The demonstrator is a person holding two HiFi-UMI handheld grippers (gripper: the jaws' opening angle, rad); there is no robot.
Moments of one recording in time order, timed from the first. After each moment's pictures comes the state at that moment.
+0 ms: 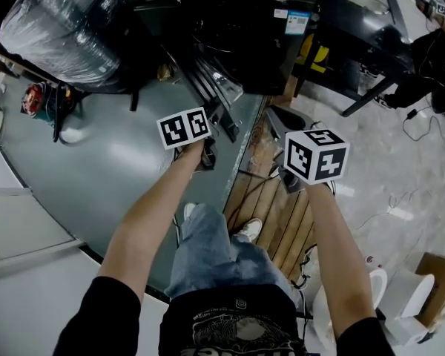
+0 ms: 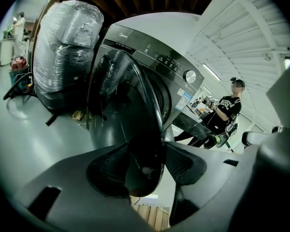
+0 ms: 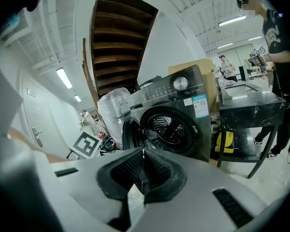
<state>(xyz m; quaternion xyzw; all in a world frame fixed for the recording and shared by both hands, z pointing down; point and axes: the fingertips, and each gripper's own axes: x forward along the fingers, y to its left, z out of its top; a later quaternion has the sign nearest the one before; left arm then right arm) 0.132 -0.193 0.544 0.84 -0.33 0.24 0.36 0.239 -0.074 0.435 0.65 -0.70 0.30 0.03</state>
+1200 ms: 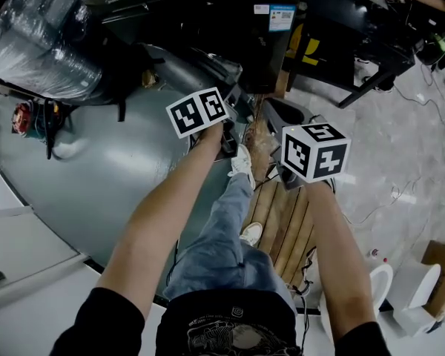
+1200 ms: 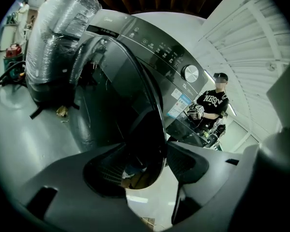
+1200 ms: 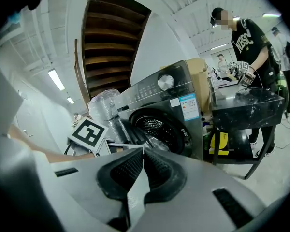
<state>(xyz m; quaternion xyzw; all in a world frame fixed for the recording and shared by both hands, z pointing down) 0.253 -0.216 0.546 0.84 -0.31 0.21 0.40 0.300 -0.106 0.464 0.67 -0.68 0.30 0.02</state>
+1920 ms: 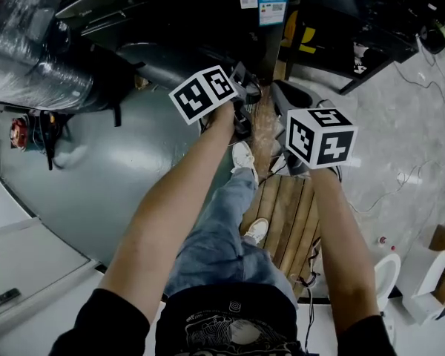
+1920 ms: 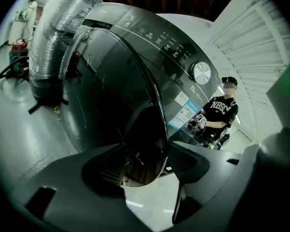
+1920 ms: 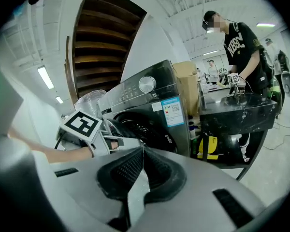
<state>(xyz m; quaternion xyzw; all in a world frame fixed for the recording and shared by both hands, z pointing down) 0.315 -0.251 0.547 0.82 -0.34 0.18 0.42 0.363 -0.133 0.482 0.71 -0.64 0.30 0.03</state>
